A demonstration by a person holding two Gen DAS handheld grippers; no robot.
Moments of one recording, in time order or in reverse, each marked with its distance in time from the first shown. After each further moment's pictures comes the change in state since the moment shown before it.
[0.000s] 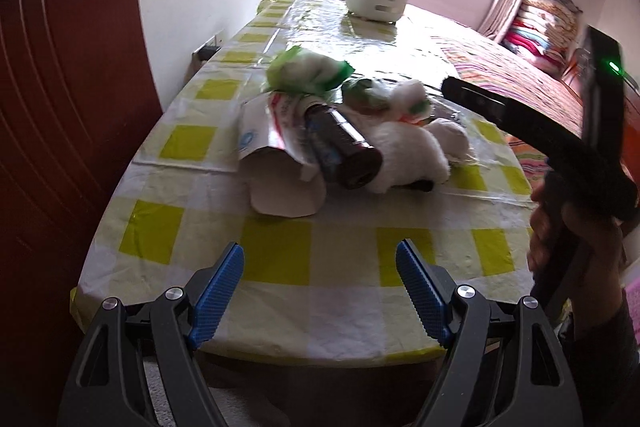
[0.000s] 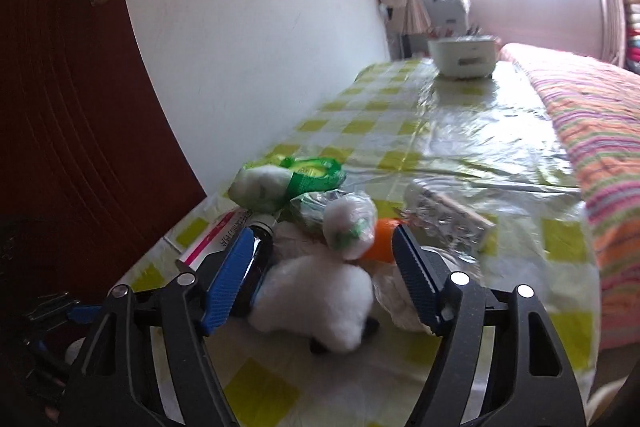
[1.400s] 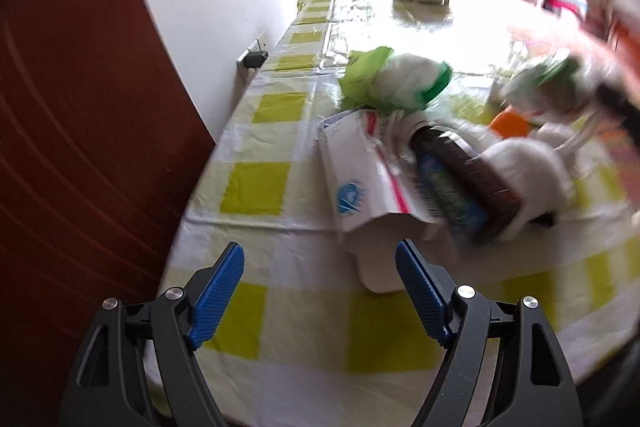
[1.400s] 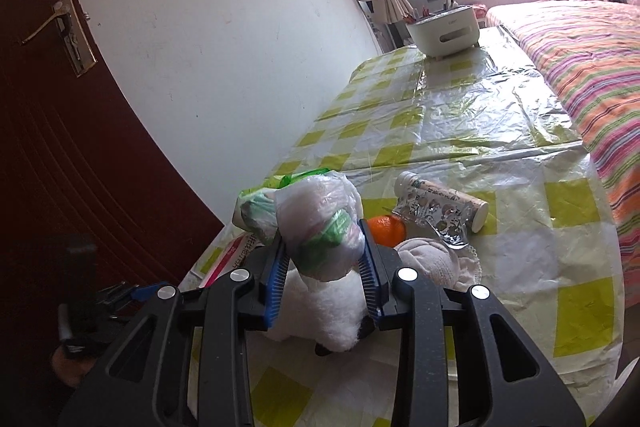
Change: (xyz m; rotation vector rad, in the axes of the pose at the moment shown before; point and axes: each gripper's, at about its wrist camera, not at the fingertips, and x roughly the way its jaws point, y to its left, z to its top) left arm 0.059 0.034 0.049 0.150 0.031 0.273; right arm -0.033 -0.039 -0.009 0.211 -0.074 0.094
